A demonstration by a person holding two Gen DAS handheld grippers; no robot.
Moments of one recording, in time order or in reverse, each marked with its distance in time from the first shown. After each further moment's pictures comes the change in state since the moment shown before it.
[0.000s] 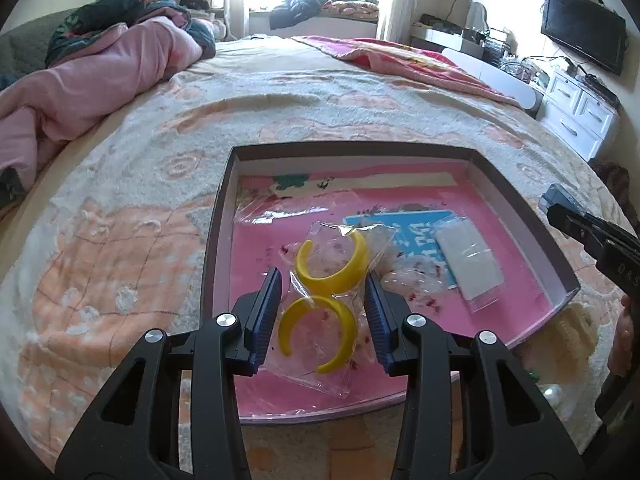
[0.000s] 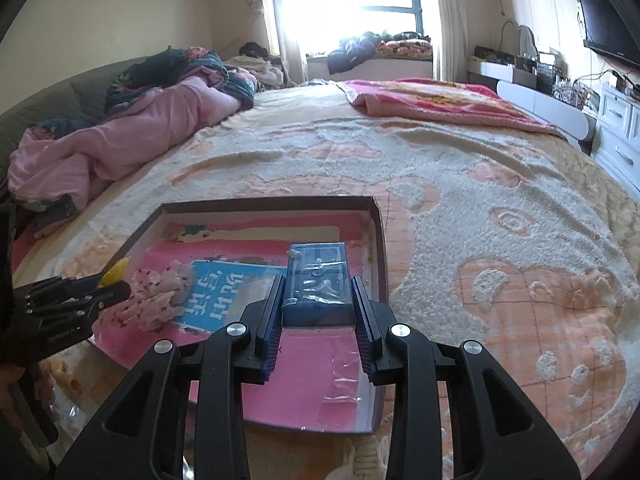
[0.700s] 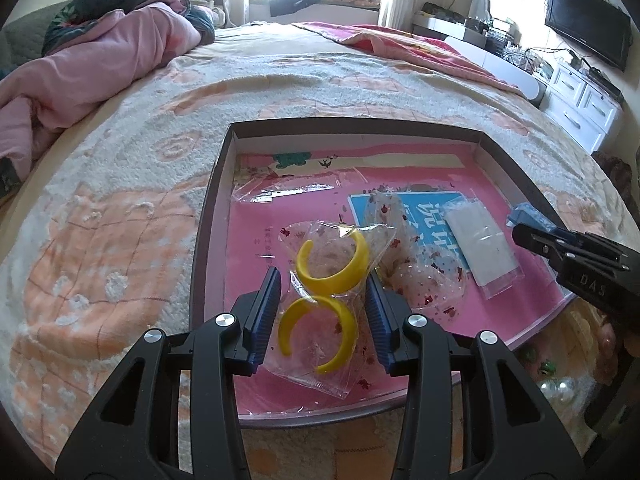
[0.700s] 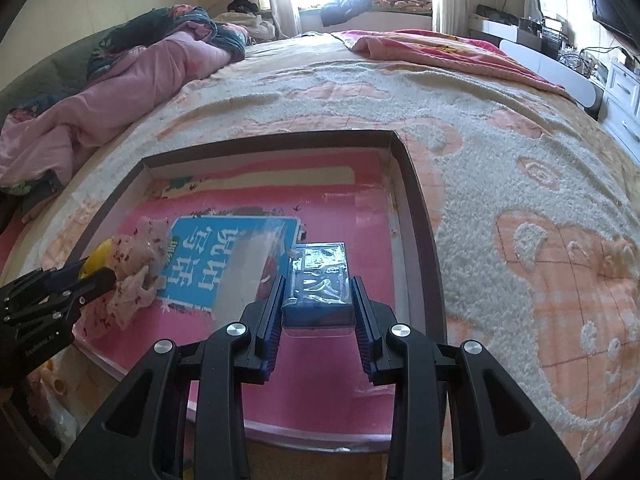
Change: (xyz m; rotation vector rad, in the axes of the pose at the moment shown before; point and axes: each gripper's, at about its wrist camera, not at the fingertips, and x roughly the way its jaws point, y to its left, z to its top) left arm 0.012 0.001 -0.007 0.000 0.046 -0.004; right arm 0.045 0.014 -0.014 0.020 0.177 -0.017
